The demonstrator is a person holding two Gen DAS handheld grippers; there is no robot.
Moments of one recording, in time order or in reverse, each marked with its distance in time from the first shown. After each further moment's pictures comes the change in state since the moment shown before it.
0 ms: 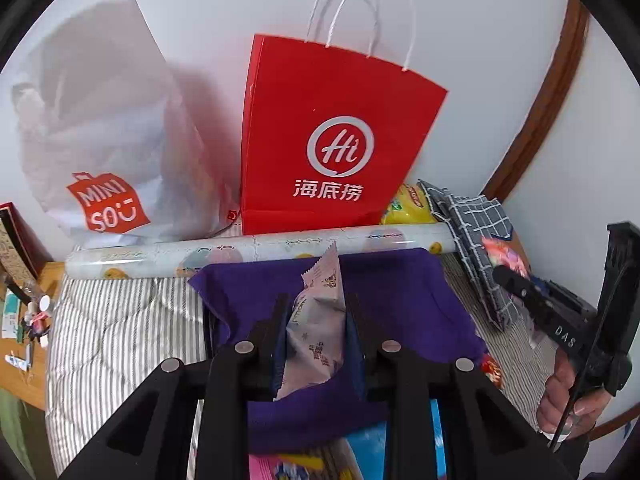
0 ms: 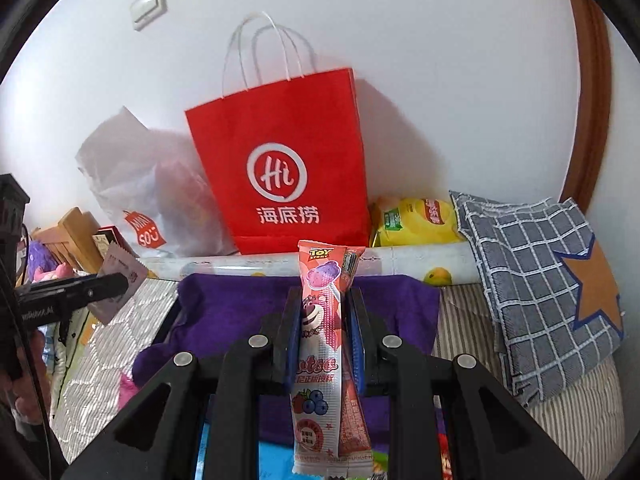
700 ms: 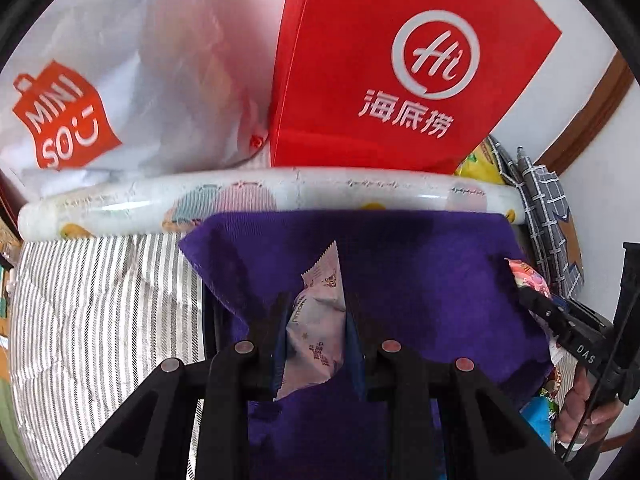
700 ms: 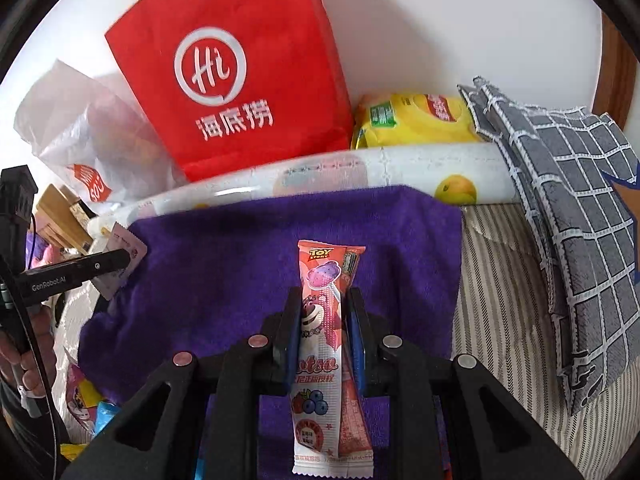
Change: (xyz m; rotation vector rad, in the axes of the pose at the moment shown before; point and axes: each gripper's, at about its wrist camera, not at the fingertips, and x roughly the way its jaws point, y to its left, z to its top) left arm 0.112 0.045 -0.016 -0.073 0.201 0.058; right arm 0.099 -0.028 -0.036 0.060 0.256 -0.012
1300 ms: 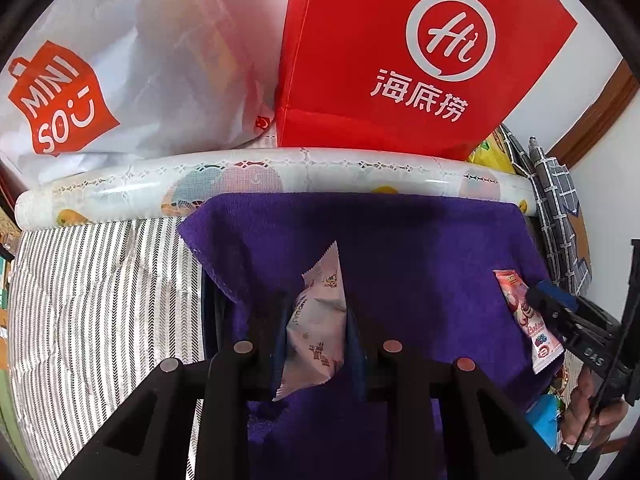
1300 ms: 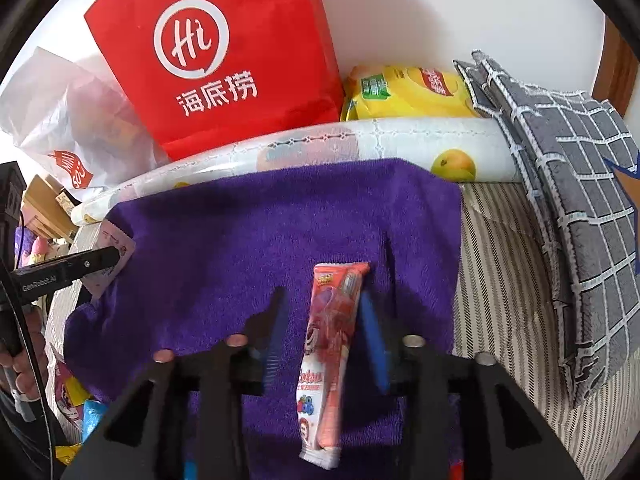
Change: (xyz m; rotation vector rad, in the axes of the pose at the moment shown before) left arm 0.009 0.002 -0.002 -0.001 0.029 0.019; right arm 0.003 0.001 0.002 0.011 0.036 -0.021
